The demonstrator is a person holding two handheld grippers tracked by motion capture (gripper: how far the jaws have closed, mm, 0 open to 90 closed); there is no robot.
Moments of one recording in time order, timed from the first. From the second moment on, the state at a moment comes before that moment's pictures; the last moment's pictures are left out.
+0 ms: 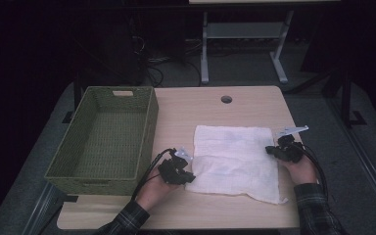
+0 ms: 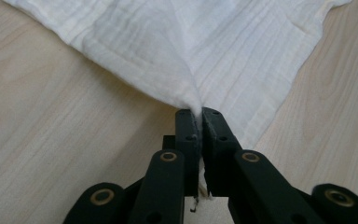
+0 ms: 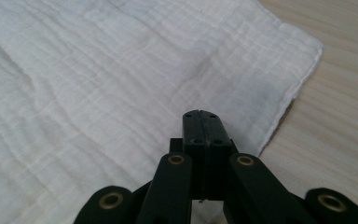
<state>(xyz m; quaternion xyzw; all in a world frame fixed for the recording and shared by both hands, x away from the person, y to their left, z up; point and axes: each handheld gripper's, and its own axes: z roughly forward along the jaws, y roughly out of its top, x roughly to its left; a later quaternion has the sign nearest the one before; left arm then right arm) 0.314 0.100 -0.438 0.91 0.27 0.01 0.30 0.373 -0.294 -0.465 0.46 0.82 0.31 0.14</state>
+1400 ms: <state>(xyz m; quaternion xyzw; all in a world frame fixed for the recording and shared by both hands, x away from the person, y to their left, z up) 0.345 0.077 -0.451 0.92 0.29 0.06 0.27 0.314 -0.283 -0.462 0.43 0.84 0.31 0.11</state>
